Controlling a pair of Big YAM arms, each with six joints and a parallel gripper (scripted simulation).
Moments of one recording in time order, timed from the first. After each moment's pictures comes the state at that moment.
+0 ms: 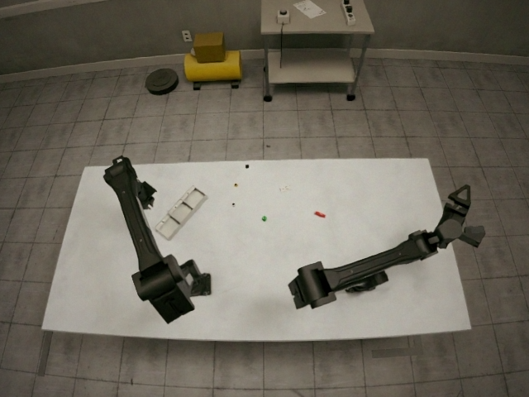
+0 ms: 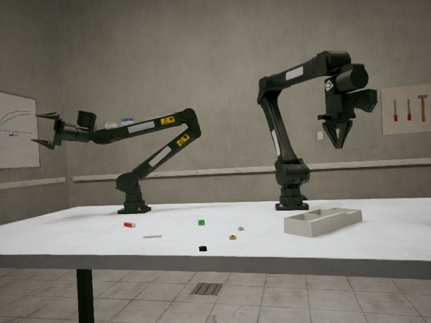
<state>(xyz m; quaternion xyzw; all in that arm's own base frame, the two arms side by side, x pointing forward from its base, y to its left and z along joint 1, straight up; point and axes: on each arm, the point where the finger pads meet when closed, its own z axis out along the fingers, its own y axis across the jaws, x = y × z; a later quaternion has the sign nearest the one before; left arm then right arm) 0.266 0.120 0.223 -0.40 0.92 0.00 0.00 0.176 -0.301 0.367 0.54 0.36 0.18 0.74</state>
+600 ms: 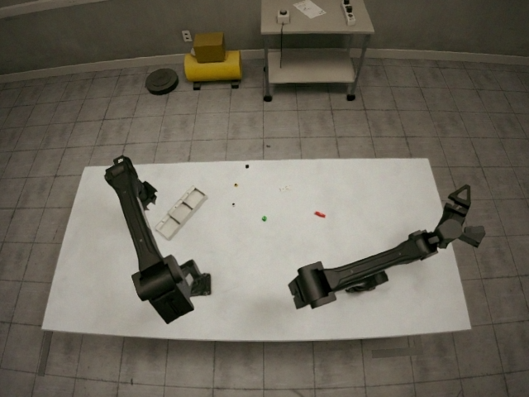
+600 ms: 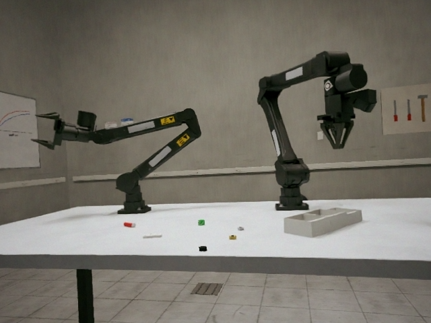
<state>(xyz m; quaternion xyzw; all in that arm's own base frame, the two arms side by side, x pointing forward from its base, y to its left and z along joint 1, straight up) 0.268 0.119 0.221 -0.39 0.92 0.00 0.01 0.176 -0.301 0.367 0.54 0.36 0.18 0.74</state>
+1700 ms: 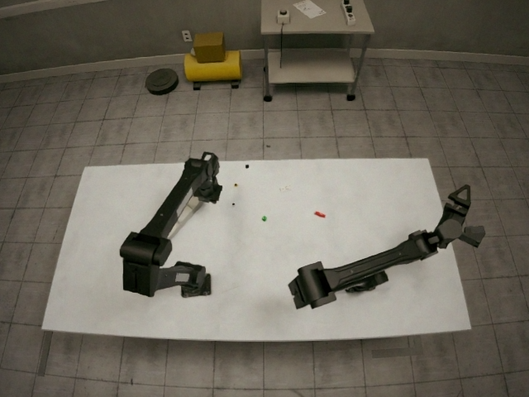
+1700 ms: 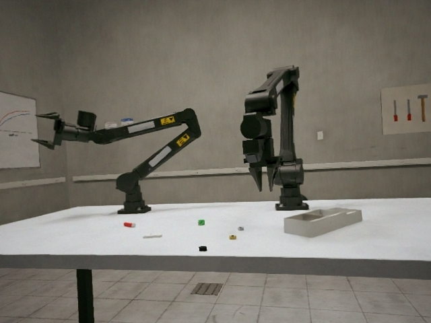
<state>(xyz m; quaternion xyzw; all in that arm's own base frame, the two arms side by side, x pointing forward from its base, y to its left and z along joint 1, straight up) 0.313 -0.097 0.112 0.15 0.99 0.00 -0.02 0.176 -0.301 0.367 0.54 0.36 0.18 0.74</state>
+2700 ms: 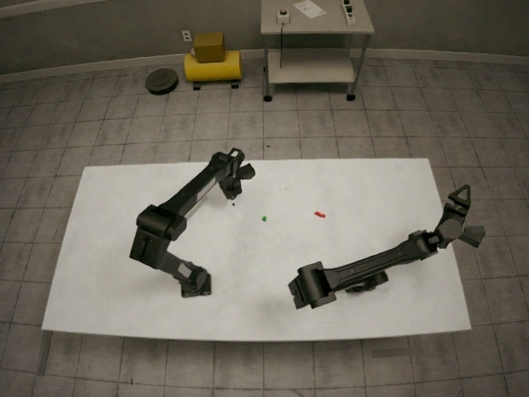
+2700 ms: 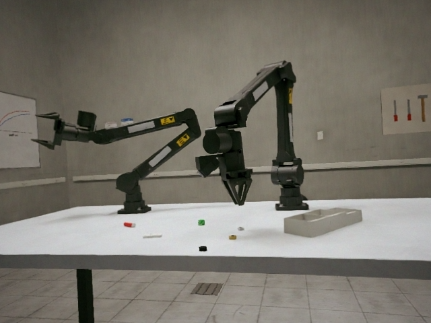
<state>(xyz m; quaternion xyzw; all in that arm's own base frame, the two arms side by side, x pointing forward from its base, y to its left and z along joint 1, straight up) 0.345 -0.174 0.080 0.54 0.84 0.02 -0.03 0.176 -0.301 0.367 0.54 0.36 0.18 0.74</state>
